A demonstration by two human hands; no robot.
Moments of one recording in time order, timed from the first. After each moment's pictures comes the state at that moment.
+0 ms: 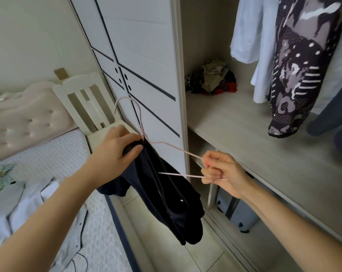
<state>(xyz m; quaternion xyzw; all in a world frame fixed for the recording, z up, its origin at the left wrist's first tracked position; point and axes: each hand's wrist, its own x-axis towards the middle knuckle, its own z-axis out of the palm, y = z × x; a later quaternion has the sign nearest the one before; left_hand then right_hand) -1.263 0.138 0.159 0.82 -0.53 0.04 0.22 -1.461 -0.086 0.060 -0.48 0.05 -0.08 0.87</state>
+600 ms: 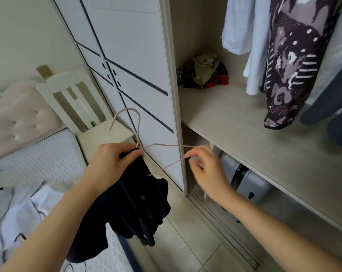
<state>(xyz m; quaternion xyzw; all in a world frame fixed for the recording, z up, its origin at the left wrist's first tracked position) -1.270 0.135 0.135 0.82 -0.48 -0.02 0.32 -1.442 -0.048 0.041 -0.81 0.20 -0.31 0.46</state>
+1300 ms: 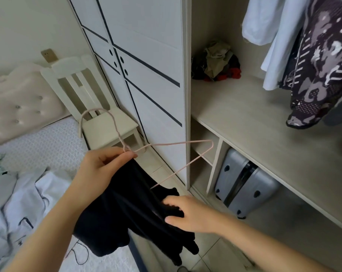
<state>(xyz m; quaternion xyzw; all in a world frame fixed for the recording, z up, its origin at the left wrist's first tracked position) -1.266 0.182 0.126 0.78 -0.38 -0.12 0.48 -1.436 0.016 -0.012 -0.87 0.04 0.11 0.47</state>
